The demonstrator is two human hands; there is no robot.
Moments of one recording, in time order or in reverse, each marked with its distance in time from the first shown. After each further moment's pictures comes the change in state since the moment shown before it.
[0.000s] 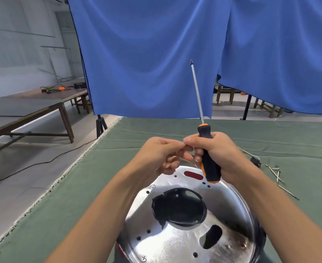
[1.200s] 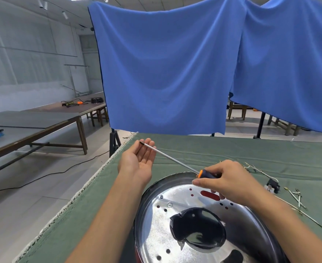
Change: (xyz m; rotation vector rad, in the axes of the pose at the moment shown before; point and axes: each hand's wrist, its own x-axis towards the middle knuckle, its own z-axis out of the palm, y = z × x) left_hand -0.003 0.021 -0.052 -0.939 0.647 0.096; right_hand -0.008 0.004 -0.007 -0.939 -0.081 -0.157
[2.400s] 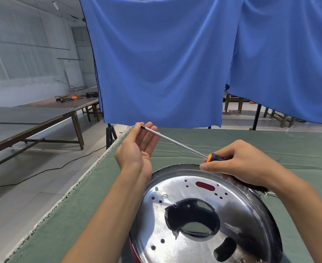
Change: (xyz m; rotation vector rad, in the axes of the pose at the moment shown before) left_hand -0.019 -0.013 0.011 0.027 -0.100 0.233; right_hand -0.012 -0.008 -0.037 0.092 -0.087 0.011
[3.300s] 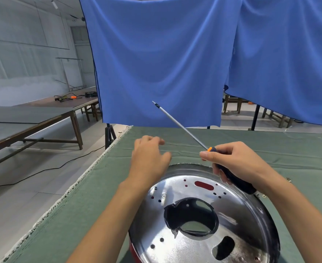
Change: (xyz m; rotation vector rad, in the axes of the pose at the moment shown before) left_hand 0.008 -0.019 -0.018 1.678 -0.323 0.452; right_hand 0.004 0.002 0.010 0.260 0.104 0.048
